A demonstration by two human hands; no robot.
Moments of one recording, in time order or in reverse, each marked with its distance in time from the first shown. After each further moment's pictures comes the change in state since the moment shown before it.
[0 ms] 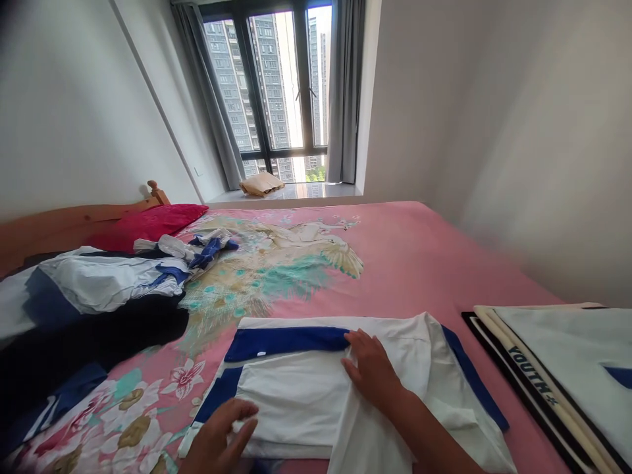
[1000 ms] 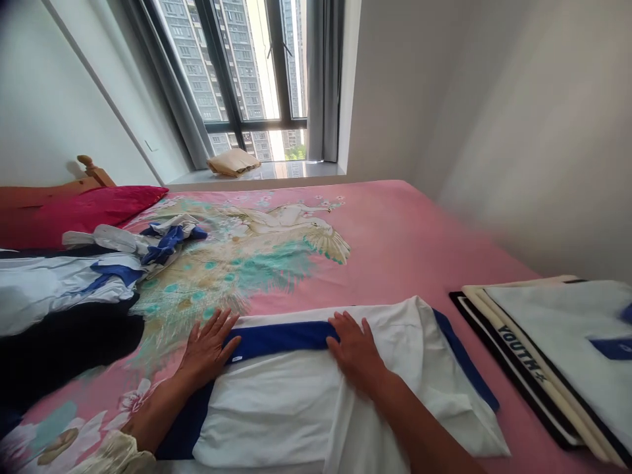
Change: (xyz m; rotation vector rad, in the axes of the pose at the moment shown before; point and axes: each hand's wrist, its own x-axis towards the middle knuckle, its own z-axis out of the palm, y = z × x) left_hand 0.184 -0.066 -0.033 0.653 0.162 0.099; right_hand 0.030 0.007 0.016 0.088 -0.072 0.109
